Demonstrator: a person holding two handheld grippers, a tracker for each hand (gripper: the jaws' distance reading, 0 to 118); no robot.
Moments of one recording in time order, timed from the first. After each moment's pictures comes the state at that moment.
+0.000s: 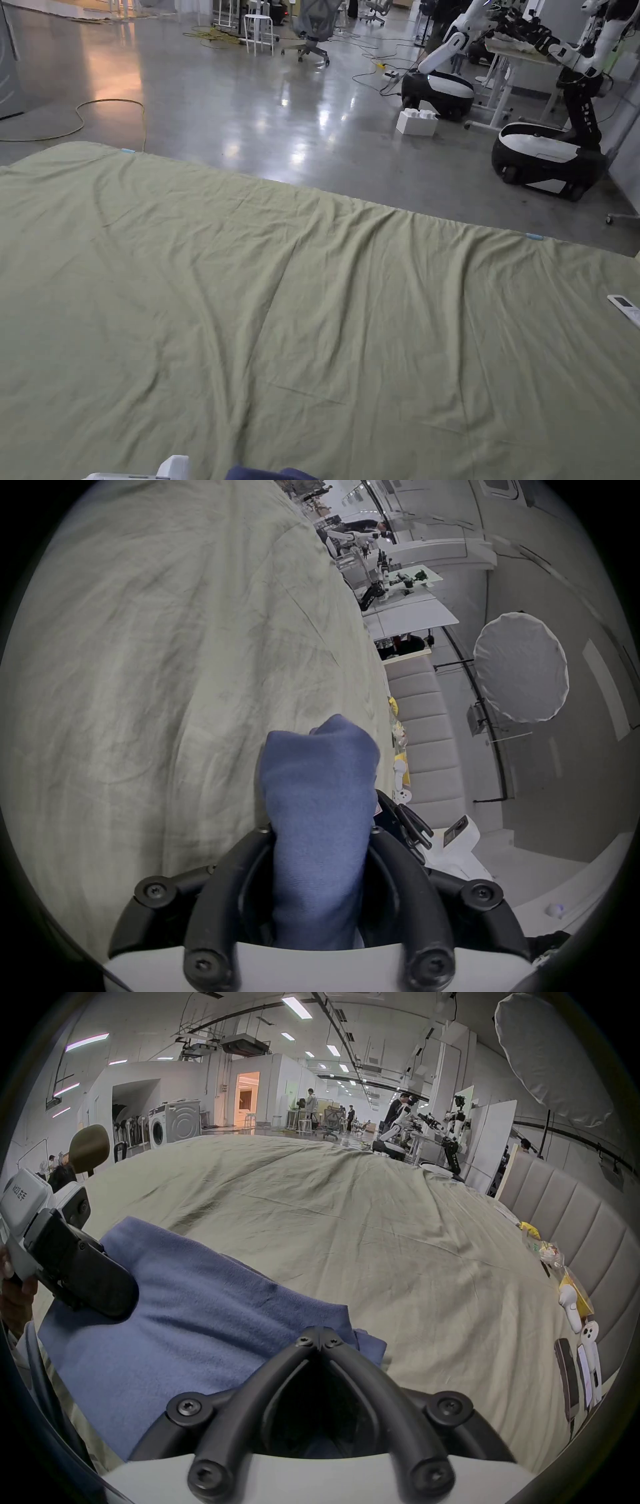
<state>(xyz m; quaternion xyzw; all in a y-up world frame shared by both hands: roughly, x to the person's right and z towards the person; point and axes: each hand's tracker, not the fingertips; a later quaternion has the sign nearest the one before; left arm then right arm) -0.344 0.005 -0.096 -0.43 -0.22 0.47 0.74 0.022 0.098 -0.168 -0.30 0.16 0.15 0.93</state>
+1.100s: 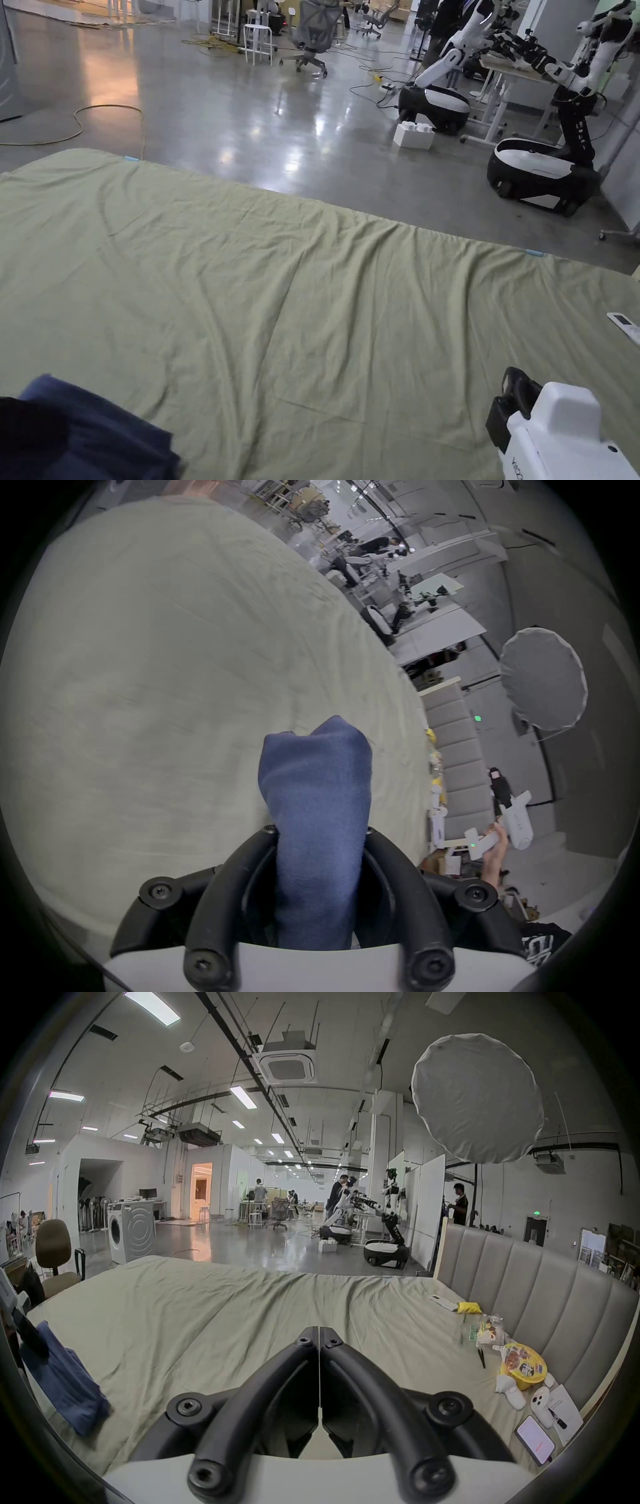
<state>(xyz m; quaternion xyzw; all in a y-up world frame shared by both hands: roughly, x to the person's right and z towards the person) -0.604 0.183 -0.045 -0.46 -0.11 0.37 0.80 0.091 0.303 -0.232 -0.09 0.07 0.07 0.99</state>
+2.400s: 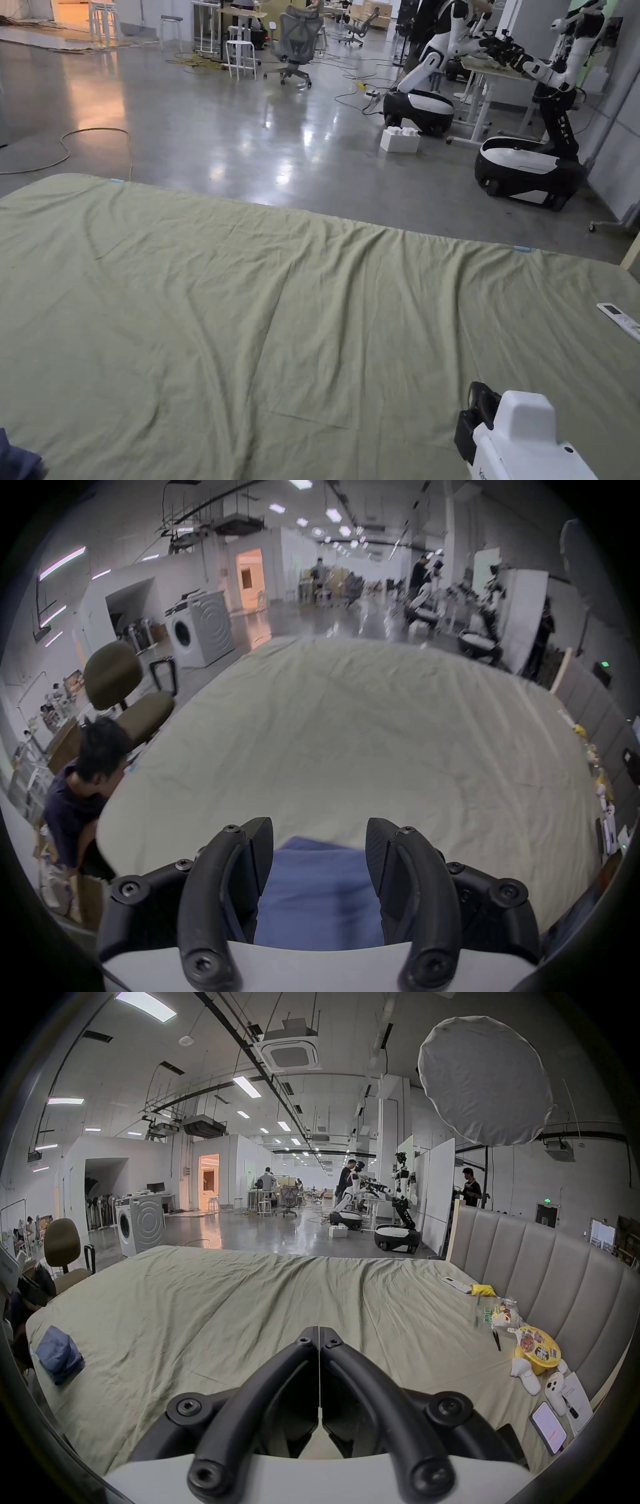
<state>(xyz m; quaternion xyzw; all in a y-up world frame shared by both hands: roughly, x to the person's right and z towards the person) -0.578 0.282 -0.019 -0.36 0.17 0.05 0.91 0.088 0.278 -0.235 -0.12 0.09 0.06 0.99</state>
